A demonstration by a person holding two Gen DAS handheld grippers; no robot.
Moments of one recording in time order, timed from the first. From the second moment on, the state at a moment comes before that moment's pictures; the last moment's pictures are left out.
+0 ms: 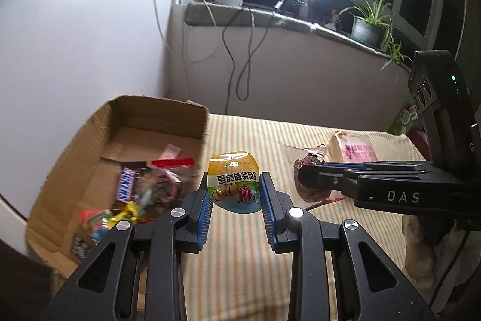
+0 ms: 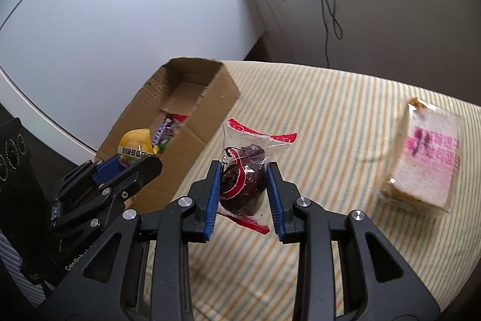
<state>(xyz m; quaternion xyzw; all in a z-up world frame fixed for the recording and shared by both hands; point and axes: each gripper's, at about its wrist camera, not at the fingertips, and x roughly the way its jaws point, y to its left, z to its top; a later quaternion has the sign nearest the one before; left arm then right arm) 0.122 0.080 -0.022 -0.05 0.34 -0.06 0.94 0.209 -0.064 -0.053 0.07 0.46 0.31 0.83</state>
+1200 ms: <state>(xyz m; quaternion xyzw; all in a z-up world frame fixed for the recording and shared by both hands) 0.131 0.174 -0.027 -0.08 0.34 0.02 0.94 0.260 0.074 -0.044 0.01 0.45 0.38 0.81</state>
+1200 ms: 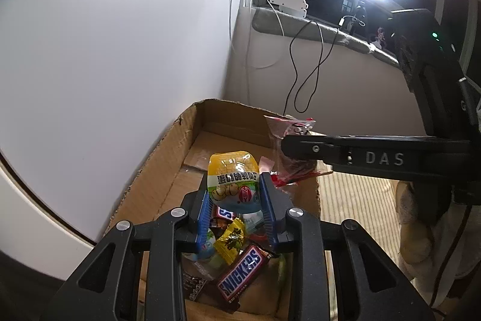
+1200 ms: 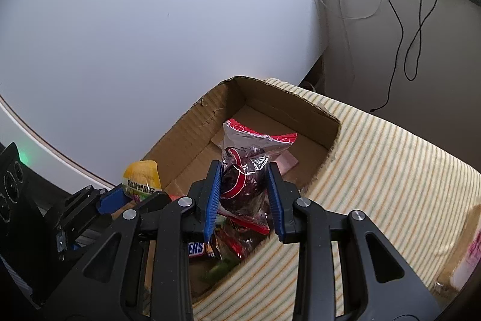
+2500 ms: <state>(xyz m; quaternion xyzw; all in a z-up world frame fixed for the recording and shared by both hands) 0.117 0.165 -0.021 -0.08 0.35 0.04 0.93 0.247 0.044 -0.025 -0.03 0.40 0.34 0.85</state>
